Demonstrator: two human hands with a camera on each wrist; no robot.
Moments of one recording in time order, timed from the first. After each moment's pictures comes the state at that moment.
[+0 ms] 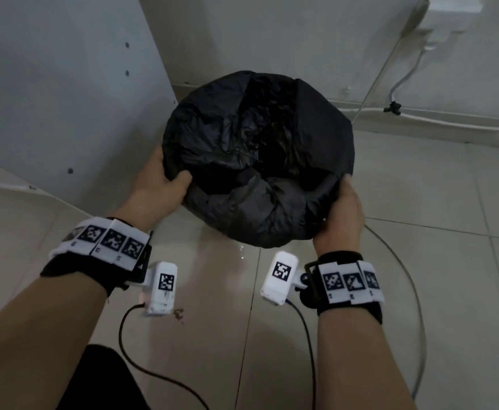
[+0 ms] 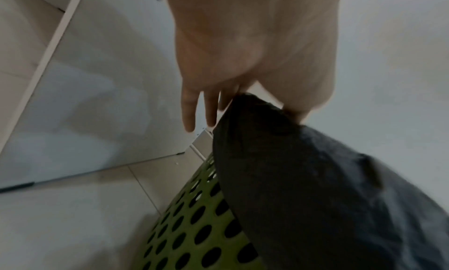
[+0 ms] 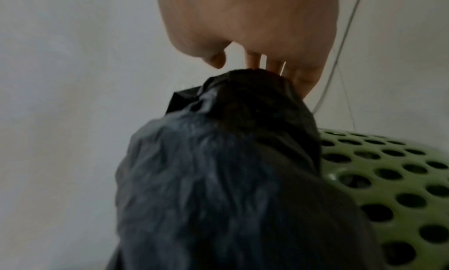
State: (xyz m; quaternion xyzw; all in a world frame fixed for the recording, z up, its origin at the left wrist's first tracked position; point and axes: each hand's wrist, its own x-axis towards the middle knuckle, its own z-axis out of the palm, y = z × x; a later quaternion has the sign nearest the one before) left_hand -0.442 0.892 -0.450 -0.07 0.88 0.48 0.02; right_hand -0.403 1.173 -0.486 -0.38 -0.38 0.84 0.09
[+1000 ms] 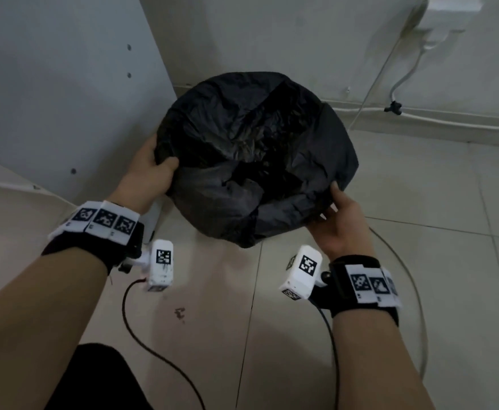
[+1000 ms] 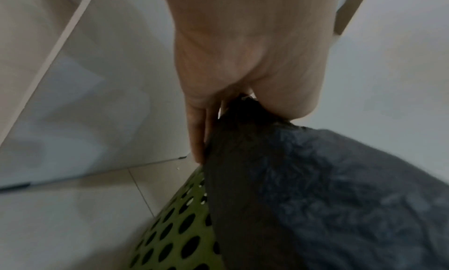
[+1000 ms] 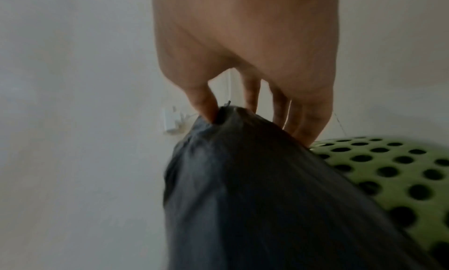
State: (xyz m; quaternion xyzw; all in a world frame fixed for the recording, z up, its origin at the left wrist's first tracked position) left_hand -0.463 0.882 -0.449 -0.10 0.83 0.55 0.02; right_hand -0.394 1.187 -0.483 -0.35 -0.28 0.89 -0.05
